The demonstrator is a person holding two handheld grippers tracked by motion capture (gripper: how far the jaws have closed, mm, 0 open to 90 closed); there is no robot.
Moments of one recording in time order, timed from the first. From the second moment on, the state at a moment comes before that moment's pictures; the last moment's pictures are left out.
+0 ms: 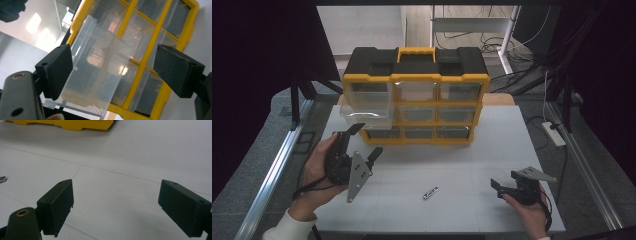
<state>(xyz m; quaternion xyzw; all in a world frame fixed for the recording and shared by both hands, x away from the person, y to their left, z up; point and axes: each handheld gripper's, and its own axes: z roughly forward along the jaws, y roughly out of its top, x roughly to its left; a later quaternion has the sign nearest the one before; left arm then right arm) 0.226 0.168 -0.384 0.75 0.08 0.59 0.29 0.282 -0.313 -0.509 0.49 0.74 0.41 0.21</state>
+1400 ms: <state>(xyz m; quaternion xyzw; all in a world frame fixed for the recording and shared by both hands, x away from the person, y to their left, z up) 0.242 0.148 -0.417 0.79 0.11 0.50 0.33 0.282 -0.313 -0.510 0.48 0.74 0.41 0.21</state>
